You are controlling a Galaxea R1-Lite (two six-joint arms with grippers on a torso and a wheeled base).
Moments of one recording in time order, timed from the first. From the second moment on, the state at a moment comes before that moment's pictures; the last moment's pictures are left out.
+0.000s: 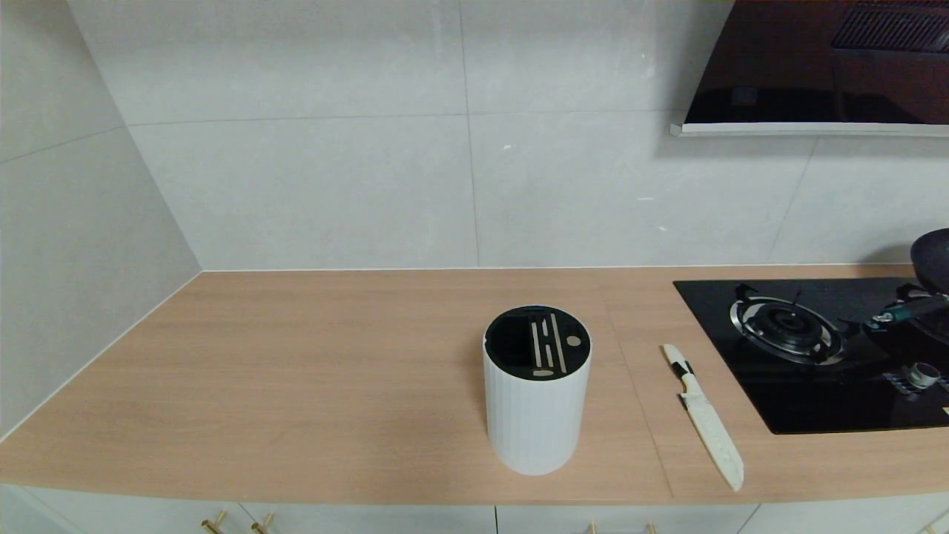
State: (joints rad) left arm 0.01 0.00 0.00 0.00 0.02 0.00; right arm 0.01 0.09 -0.18 0.01 -0.02 0.04
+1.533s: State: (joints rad) left arm 0.01 0.00 0.00 0.00 0.02 0.00; right arm 0.21 1.89 -0.64 -0.47 -0.13 0.02
